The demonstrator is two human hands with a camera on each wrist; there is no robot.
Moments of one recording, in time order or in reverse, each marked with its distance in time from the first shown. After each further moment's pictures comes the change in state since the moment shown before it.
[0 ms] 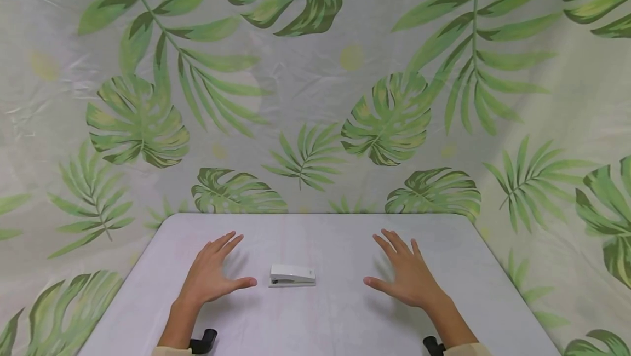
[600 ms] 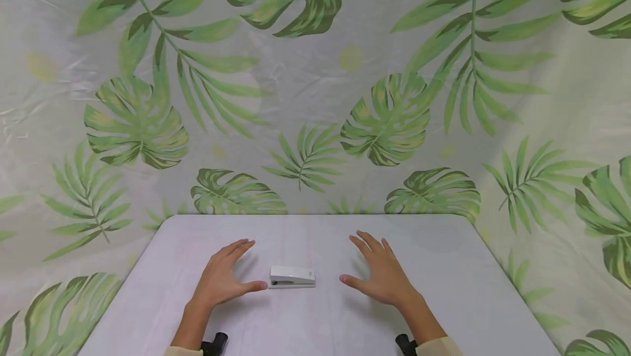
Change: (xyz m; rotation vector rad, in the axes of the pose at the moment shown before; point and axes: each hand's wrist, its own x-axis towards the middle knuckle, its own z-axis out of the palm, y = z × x) left_hand 0.005 0.010 0.026 -0.055 0.010 0.012; right_hand 0.023 -0.040 0.025 0.059 0.031 -0.037
